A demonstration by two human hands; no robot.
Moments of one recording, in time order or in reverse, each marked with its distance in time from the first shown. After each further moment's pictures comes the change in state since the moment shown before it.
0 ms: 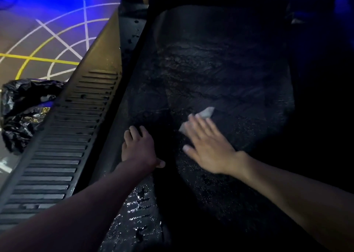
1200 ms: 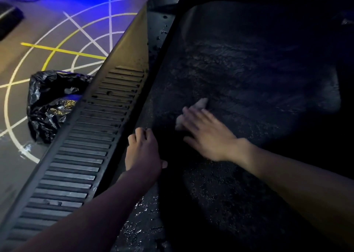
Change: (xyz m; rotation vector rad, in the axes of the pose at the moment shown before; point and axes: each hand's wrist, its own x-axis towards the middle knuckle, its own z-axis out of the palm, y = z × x) left_hand 0.006 -0.047 -0.002 -0.075 0.165 0.001; right_hand 0.082 -0.033 -0.014 -0.017 0.025 -0.140
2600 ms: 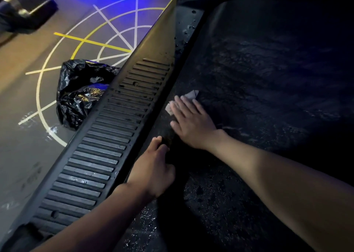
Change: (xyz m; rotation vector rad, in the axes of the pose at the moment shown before) left_hand -0.043 -0.042 0.009 -0.250 -0.033 0.110; right_hand 0.070 -0.066 0.004 0.078 0.041 -0.039
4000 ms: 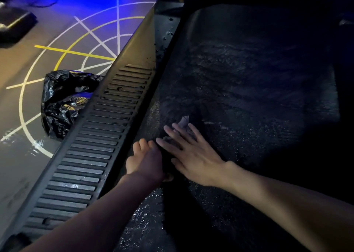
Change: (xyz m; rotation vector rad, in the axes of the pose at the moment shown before) left_hand 0.006 0.031 0.000 0.403 -0.113 -0.143; right_hand -0.103 -0.010 0.003 0.052 0.050 -0.157
